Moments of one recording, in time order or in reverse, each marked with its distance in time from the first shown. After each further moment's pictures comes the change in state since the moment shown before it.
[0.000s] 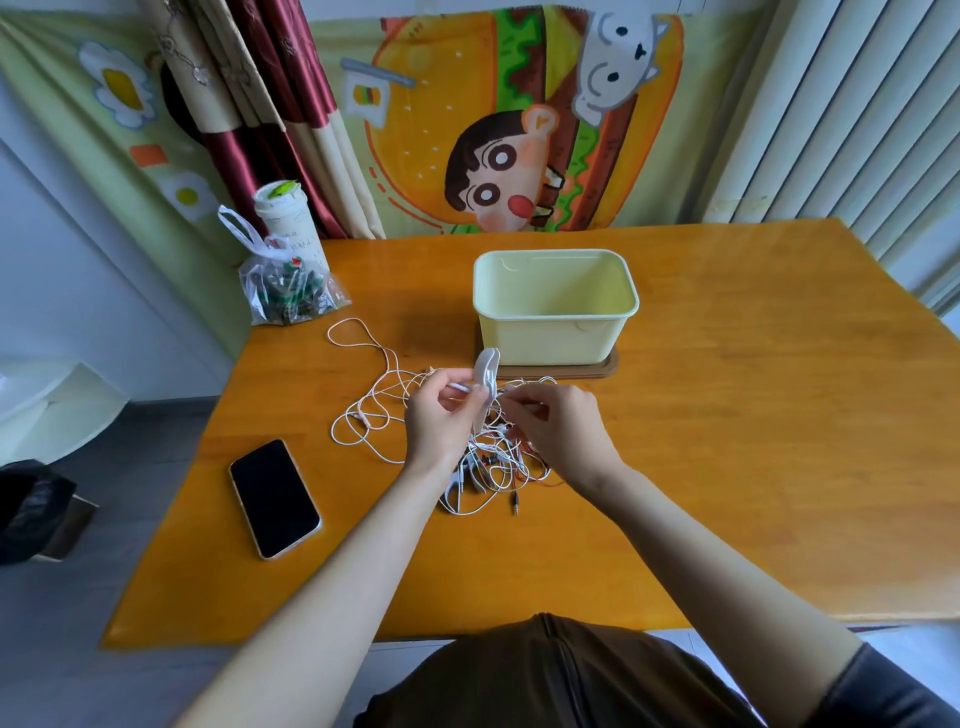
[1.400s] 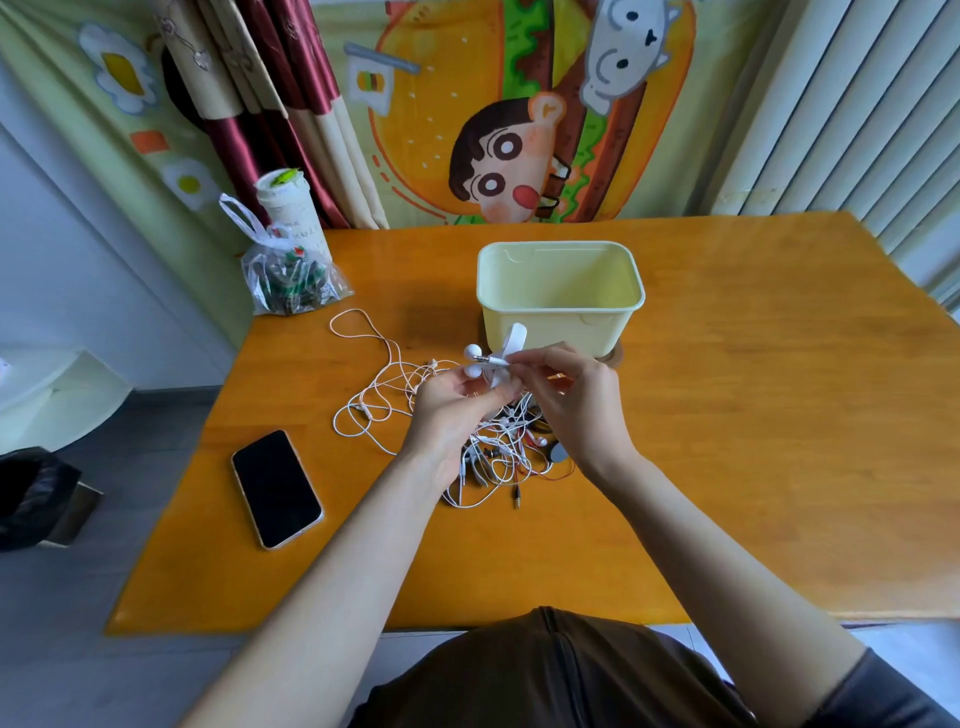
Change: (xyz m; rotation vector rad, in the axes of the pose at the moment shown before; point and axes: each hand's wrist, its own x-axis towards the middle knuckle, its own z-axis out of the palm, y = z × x) left_hand -0.014 0.031 -0.003 -0.264 -0.201 -0.212; right_hand 0.008 -0.005 -0.006 0.121 0.226 -0.166
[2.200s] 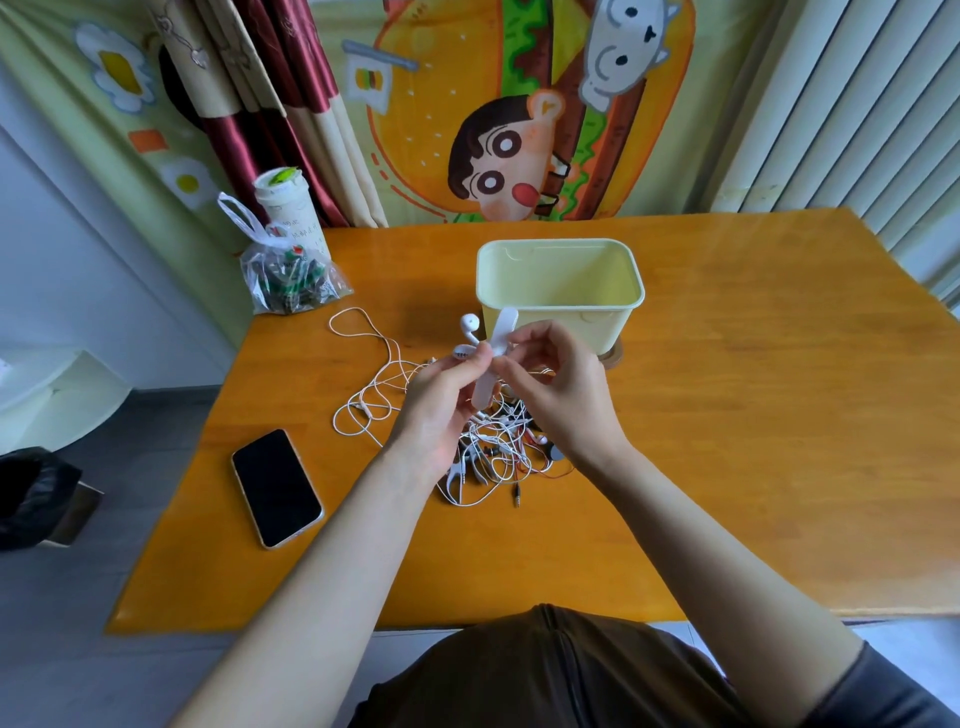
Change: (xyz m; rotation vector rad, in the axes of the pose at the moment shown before) left_hand 0.002 0.012 -0.008 -0.216 -0.036 -0.086; right_hand 0.004 -0.020 0.005 0.197 -0.036 0.131
